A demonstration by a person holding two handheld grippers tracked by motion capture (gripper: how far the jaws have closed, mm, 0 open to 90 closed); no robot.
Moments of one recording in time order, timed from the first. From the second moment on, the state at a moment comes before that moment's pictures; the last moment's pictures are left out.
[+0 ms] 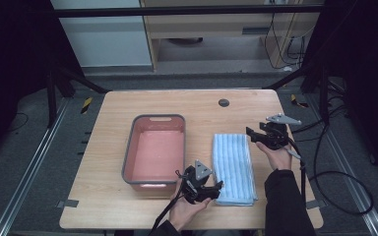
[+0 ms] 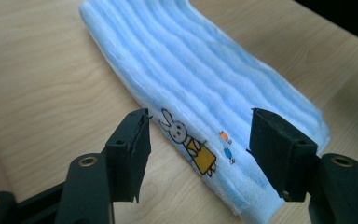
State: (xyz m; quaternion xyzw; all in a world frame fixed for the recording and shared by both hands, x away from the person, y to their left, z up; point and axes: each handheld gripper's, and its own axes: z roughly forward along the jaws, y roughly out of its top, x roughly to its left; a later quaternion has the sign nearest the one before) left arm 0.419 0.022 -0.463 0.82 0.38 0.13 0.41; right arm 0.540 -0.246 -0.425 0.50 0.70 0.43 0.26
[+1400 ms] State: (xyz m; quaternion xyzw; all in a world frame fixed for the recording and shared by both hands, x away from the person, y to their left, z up) left arm 0.415 0.003 -0.501 0.83 0.38 0.10 0.39; right arm 0.567 -0.226 -0.502 0.52 0.74 0.37 0.18
